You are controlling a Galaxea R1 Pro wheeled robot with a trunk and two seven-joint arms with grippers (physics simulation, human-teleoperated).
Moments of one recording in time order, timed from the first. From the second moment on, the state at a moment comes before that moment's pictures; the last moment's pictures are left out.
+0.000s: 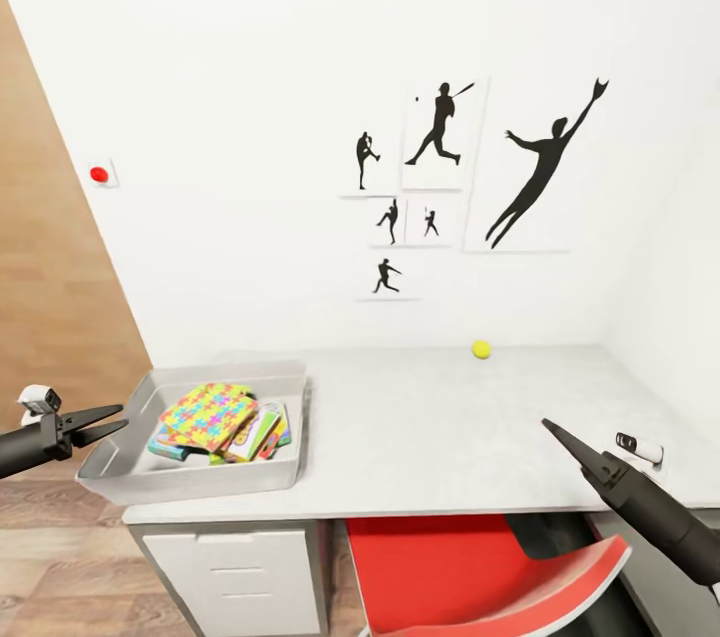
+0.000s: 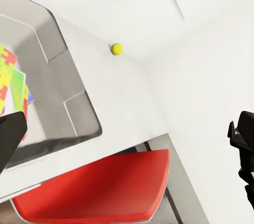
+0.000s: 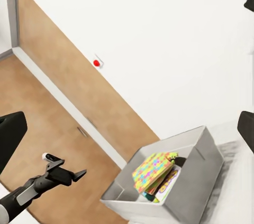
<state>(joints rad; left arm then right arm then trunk) -0.61 0.62 0.37 -0.70 0.17 0.82 -1.57 -0.08 -0.21 -0.43 -1.55 -0.82 0.63 1.06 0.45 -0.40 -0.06</state>
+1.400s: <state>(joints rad) -0.61 0.61 0.37 -0.70 0.17 0.82 -1.57 -0.08 -0.21 -0.43 -1.55 -0.82 0.63 1.06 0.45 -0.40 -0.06</state>
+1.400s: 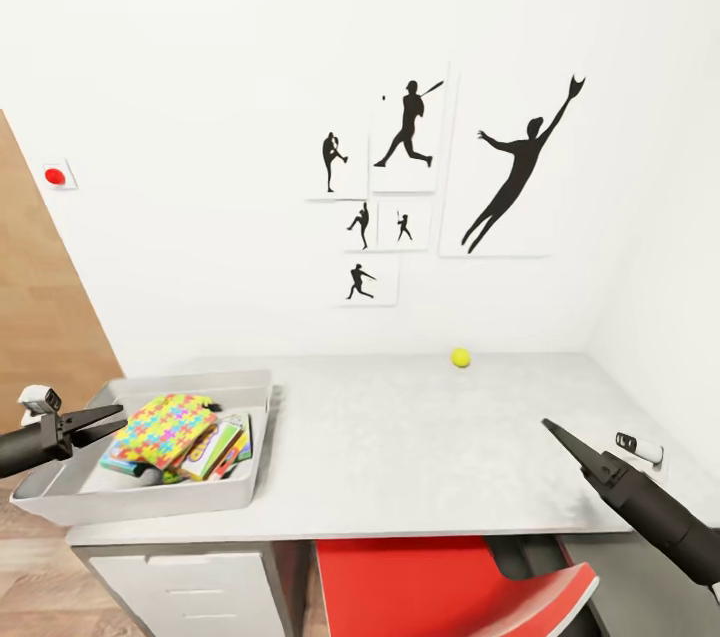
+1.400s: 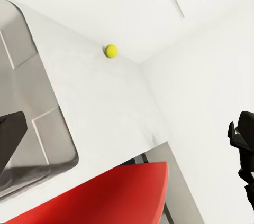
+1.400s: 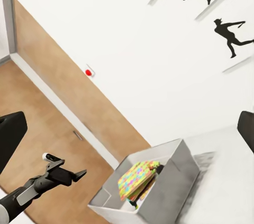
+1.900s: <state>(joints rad) -0.61 0.61 0.37 -0.70 0.17 0.82 -1.57 -0.08 -0.21 -0.43 -1.55 -0.82 0.63 1.06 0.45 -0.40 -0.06</state>
